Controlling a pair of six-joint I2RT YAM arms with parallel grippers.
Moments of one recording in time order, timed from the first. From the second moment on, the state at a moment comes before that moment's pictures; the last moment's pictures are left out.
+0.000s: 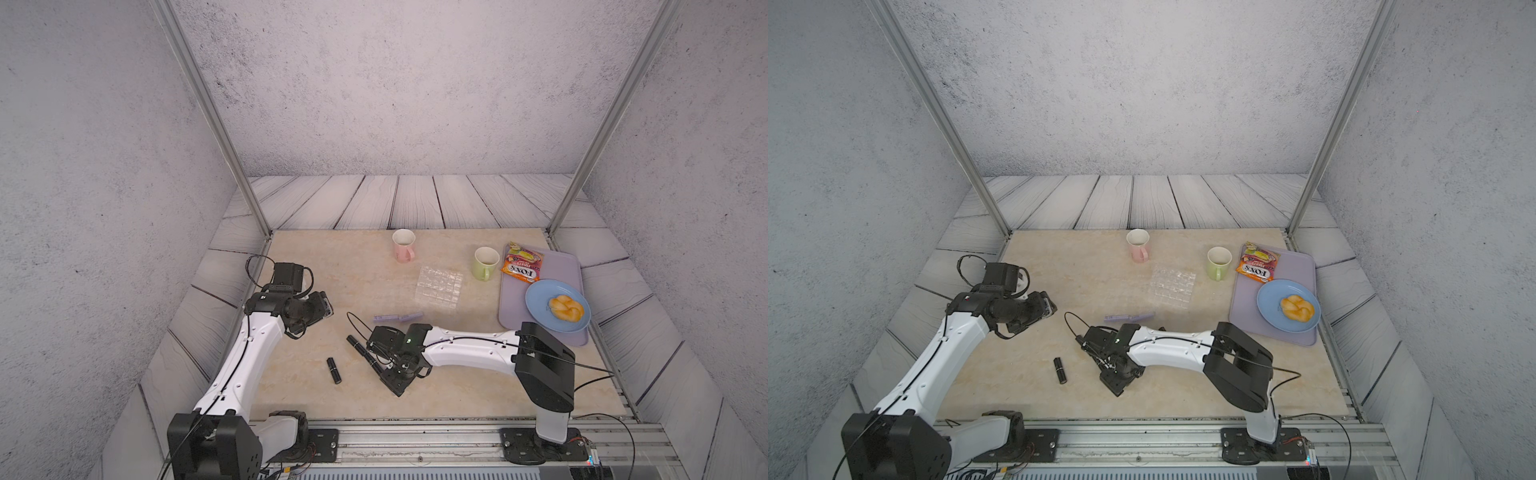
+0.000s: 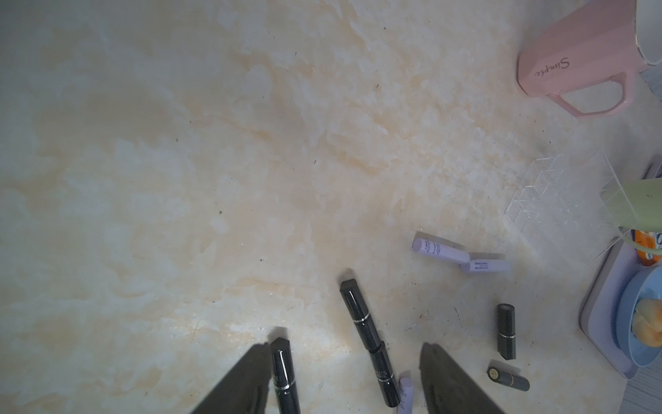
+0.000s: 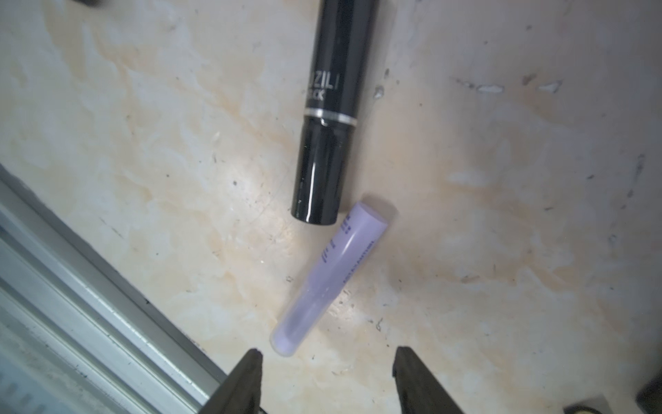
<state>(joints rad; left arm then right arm) -0.07 1.18 1.00 -0.89 0.18 -0.51 1.20 1.91 1.37 -0.85 -0.05 0.29</state>
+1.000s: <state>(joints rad) -0.14 1.18 1.05 -0.92 0.54 -0.50 1.11 1.65 1.11 -0.77 -0.02 0.27</state>
